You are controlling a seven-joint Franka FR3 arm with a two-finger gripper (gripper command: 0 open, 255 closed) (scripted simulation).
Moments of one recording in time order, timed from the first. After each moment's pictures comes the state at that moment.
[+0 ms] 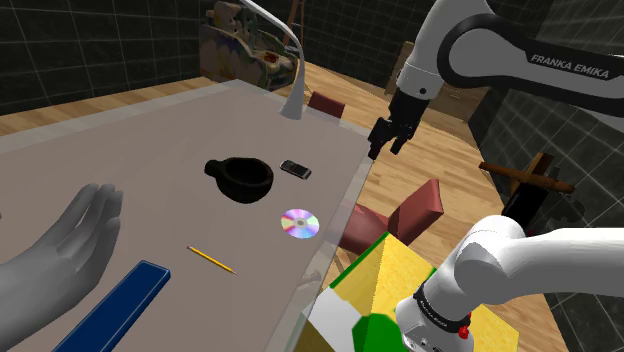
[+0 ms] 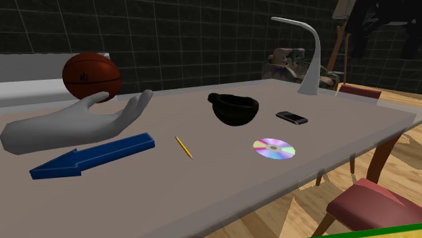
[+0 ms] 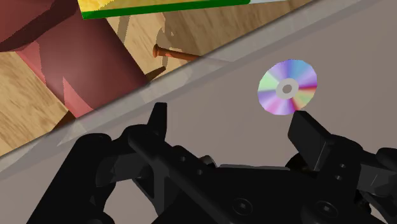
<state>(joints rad) -0.01 -0.80 0.04 -2.43 0.04 1.65 0.17</state>
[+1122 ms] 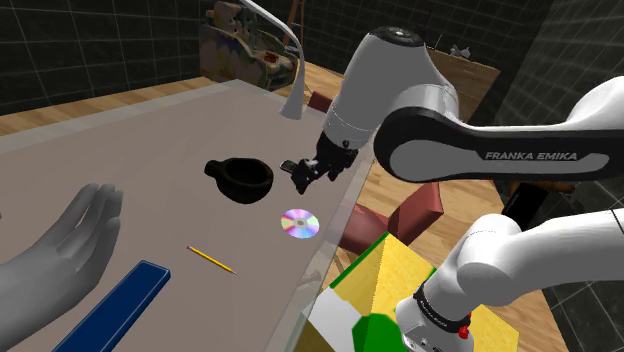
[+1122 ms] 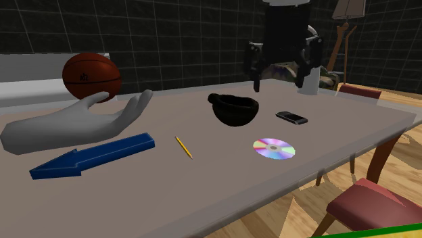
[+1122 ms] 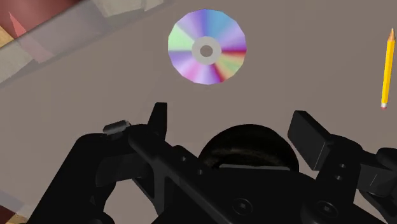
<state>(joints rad) 0.04 -0.64 0.48 -2.49 0.07 2.06 0.55</state>
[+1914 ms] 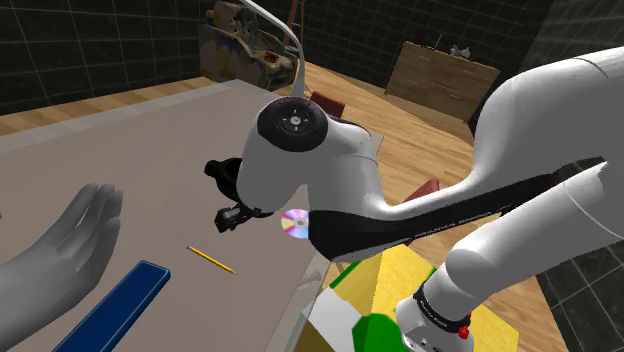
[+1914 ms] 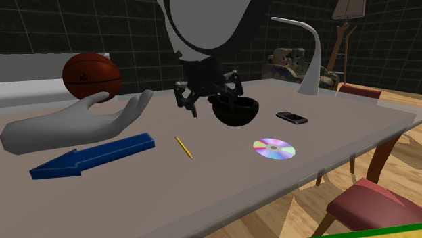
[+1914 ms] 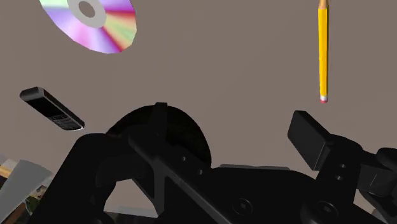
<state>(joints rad) -0.23 -0.25 1.03 -2.29 -0.32 2.26 1.08</state>
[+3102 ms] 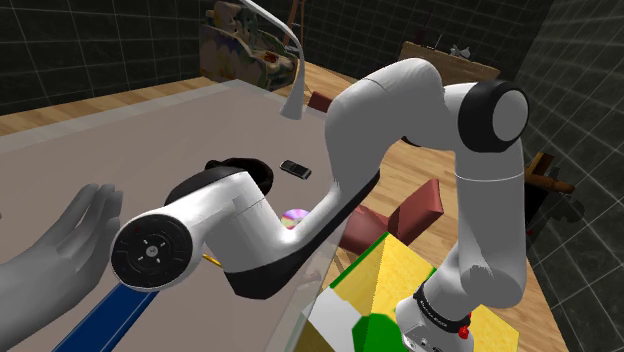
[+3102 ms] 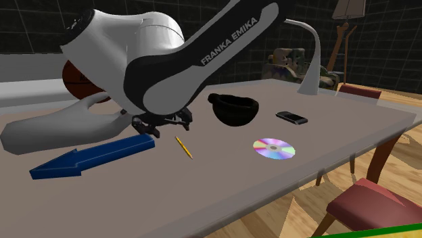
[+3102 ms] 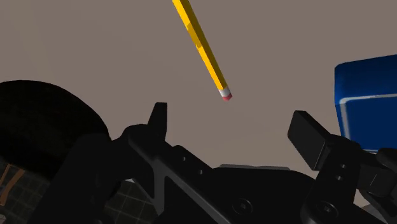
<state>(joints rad) 0.14 0.58 0.96 -1.84 -1.25 1.85 1.67</state>
